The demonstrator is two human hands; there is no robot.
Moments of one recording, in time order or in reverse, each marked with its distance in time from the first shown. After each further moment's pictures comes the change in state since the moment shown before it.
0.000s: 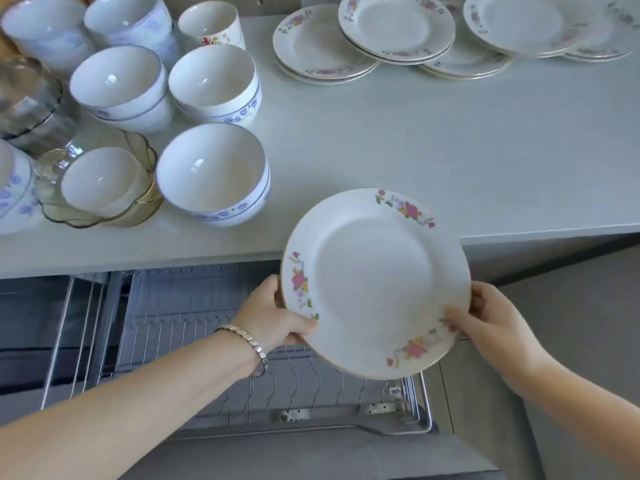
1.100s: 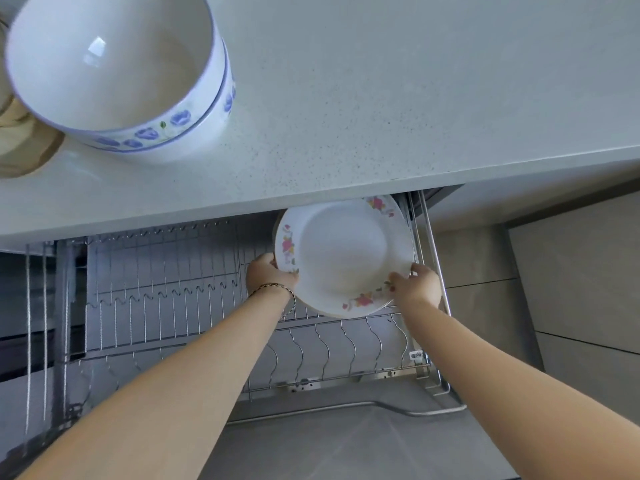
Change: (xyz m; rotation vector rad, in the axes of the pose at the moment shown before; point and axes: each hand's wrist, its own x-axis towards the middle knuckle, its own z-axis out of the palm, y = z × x) left_hand 0.183 -0.121 0.005 0.373 0.436 -0.109; right_hand 0.115 0.124 0.152 -0.092 0.270 0.437
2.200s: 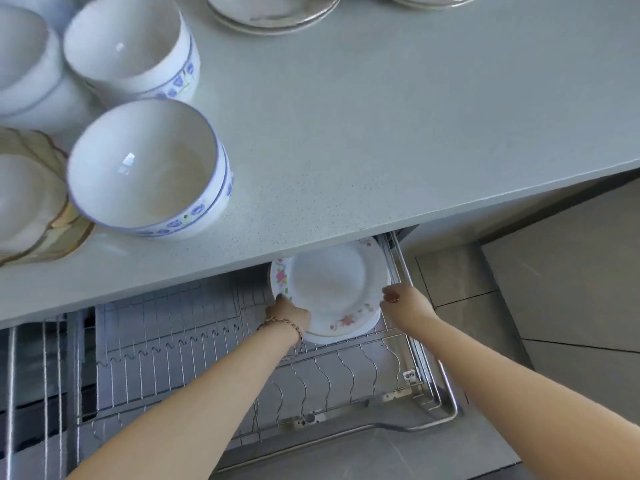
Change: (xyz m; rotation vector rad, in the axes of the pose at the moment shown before) left_hand -0.049 0.043 -0.023 0.389 -0.350 -0.001; right_hand -0.020 -0.025 -0.045 -0.375 -0.309 -0.185
